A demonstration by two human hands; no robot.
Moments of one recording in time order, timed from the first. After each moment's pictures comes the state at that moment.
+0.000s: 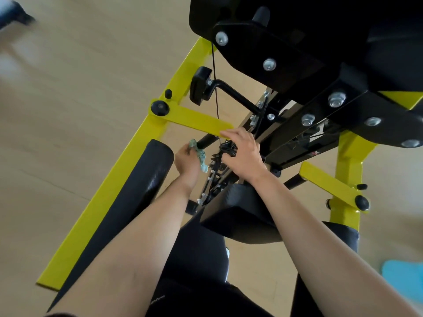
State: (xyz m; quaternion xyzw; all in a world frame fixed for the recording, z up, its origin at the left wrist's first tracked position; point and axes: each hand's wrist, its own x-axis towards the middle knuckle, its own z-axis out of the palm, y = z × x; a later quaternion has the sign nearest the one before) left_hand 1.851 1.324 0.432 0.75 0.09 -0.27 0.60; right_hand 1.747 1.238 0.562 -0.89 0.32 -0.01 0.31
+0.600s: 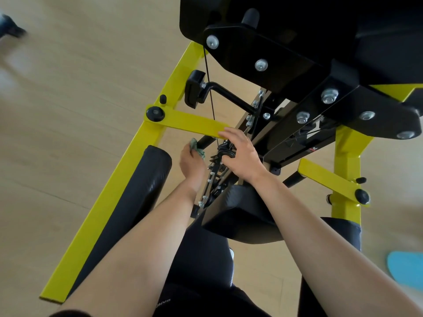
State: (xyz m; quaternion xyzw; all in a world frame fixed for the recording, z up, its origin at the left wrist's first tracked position) left_hand 1.843 1.312 0.437 0.80 0.02 -0.24 0.55; right_hand 1.744 1.235 0.555 -0.87 0.32 -0.01 0.37
